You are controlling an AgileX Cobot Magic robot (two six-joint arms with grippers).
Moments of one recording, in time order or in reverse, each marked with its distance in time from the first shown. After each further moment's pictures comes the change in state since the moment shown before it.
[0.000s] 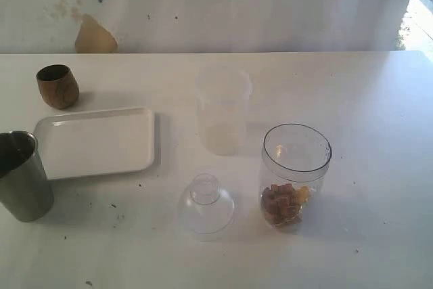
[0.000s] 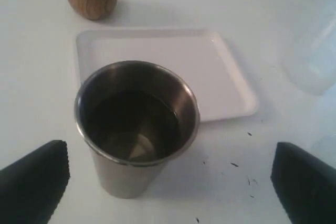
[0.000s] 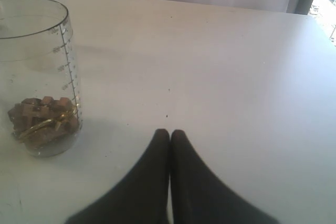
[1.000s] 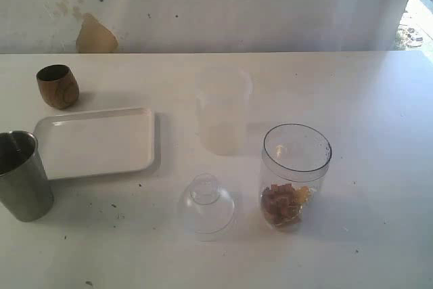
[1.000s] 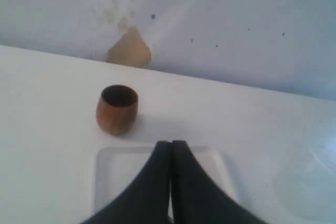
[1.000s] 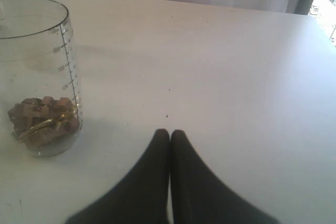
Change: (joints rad) left arm 0.001 0.000 -0.302 0.053 -0.053 -0.266; right arm 0.000 0.000 0.000 0.000 0.000 0.000
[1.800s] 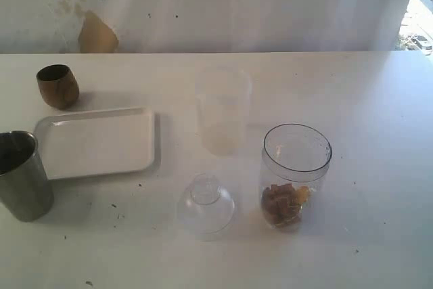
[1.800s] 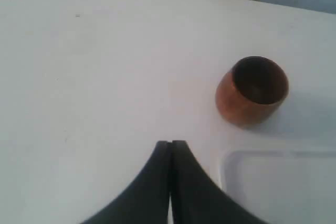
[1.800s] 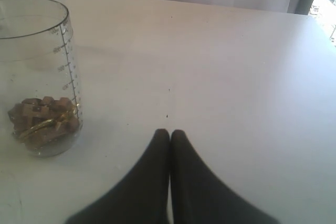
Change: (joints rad) left arm -0.002 0.797 -0.616 0.618 -0.032 -0.414; right arm 0.000 0.000 0.000 0.000 0.000 0.000
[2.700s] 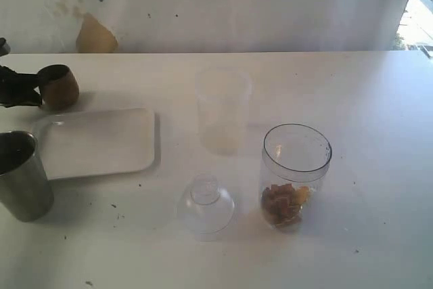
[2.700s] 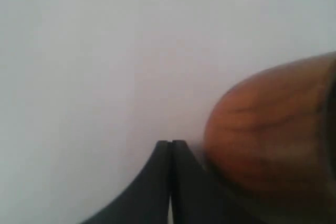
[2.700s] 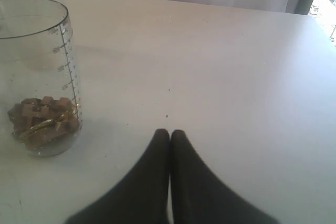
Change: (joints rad) left arm -0.124 0.750 -0.534 -0.174 0.072 0.048; right arm 0.000 0.000 0.000 0.000 0.000 0.000
